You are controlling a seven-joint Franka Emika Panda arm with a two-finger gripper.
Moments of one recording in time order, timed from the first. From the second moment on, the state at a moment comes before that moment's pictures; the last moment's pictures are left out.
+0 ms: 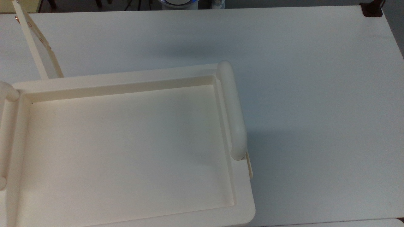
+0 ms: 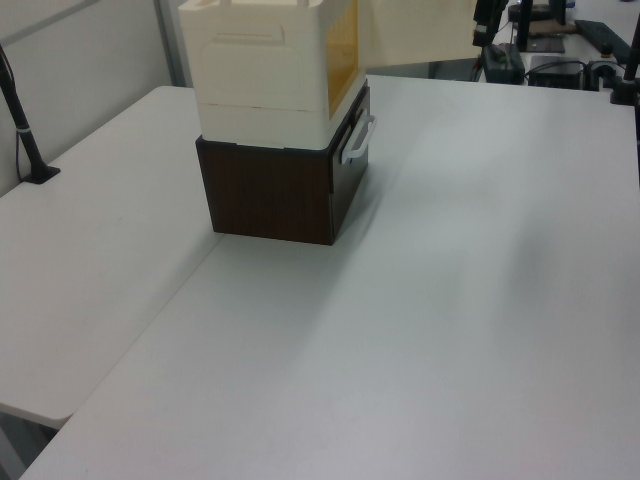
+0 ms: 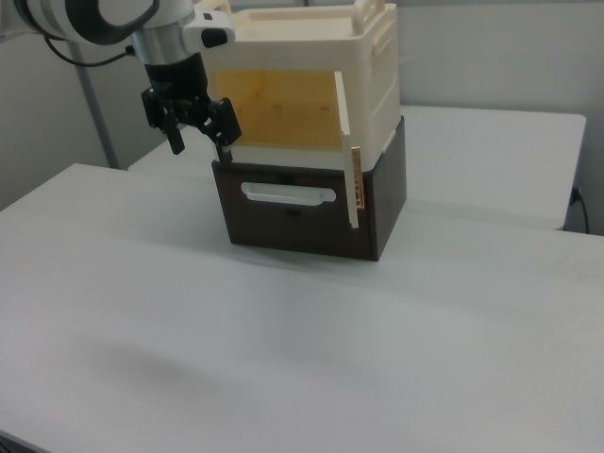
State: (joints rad) arm 0.06 -0.05 -0.16 -1.59 0.05 1.66 -0.10
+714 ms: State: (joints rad) arm 0.06 -0.05 -0.16 -1.60 0.05 1.66 -0.11
